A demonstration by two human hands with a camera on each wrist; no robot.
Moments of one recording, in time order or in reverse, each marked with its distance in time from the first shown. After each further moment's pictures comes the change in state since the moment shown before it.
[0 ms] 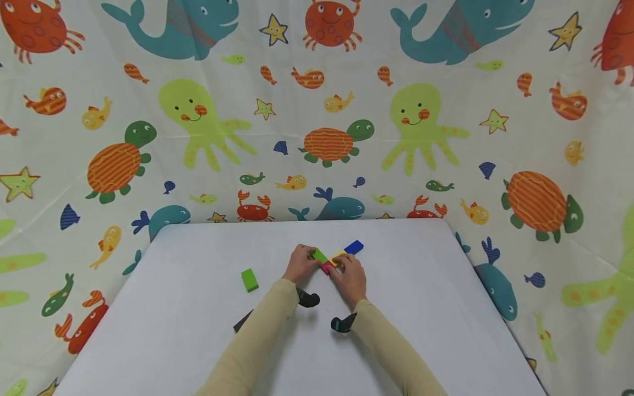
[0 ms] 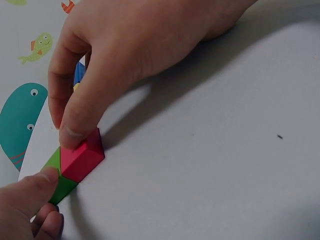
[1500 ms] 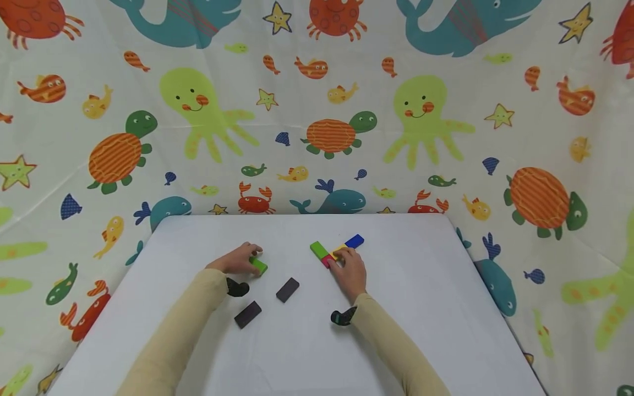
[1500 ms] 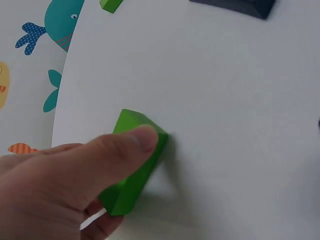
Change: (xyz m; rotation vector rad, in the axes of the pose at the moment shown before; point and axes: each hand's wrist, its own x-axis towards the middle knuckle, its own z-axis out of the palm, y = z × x) left_hand -0.024 -0.083 -0.153 0.326 -0.455 -0.044; right_hand 0.000 0.003 -0.001 0.014 -0.023 0.006
